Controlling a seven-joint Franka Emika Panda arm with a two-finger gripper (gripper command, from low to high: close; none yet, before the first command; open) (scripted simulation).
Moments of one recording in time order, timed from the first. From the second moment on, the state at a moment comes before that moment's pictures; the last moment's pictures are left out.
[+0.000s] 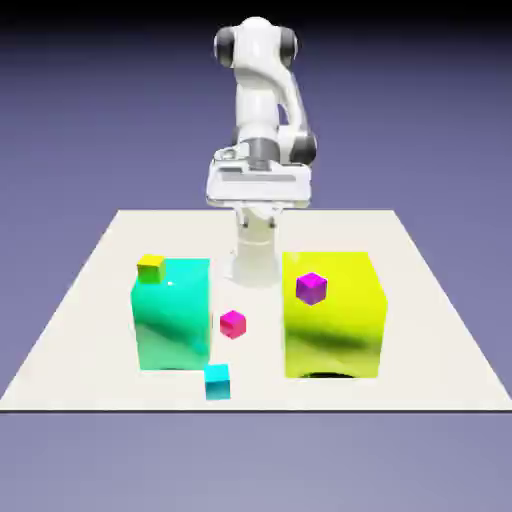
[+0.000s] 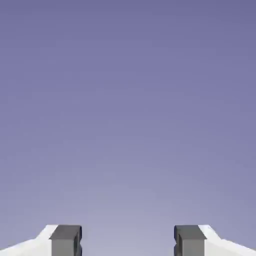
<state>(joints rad) 0.02 -0.53 -0.01 -2.79 0.01 3.01 0.73</state>
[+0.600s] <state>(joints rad) 0.12 0.13 -0.23 -2.42 0.09 2.63 0.49</state>
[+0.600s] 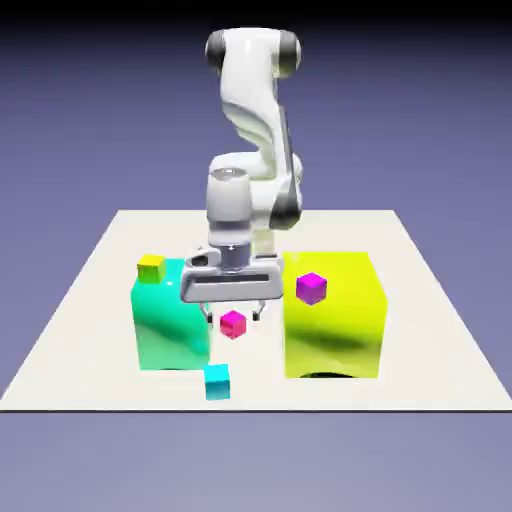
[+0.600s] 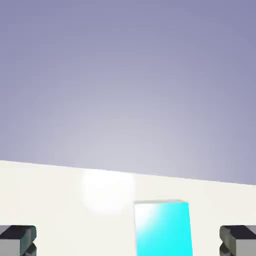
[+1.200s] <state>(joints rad) 0.14 0.40 -0.28 -2.29 0.15 2.56 0.40</state>
